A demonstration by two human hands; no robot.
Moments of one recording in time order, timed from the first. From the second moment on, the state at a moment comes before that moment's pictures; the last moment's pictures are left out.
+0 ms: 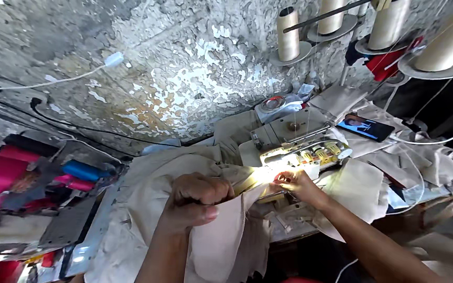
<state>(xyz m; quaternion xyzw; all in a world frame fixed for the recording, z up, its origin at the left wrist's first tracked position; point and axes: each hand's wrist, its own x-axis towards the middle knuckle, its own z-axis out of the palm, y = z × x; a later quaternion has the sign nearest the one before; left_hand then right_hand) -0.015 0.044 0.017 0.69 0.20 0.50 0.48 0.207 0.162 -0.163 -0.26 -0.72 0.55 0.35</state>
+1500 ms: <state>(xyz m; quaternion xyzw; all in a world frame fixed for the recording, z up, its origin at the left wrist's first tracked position) 0.015 0.038 -0.014 0.68 0.38 0.39 0.50 0.223 0.147 -0.213 -0.30 -0.79 0.40 0.36</state>
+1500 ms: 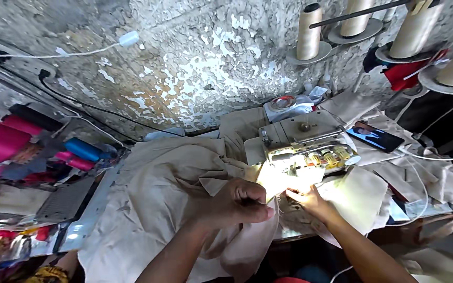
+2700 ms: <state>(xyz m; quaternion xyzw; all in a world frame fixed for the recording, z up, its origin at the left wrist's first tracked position) 0.029 0.072 -0.097 0.72 0.62 -0.10 0.31 0.285 0.026 -0.212 -0.27 -0.72 0.54 0.34</state>
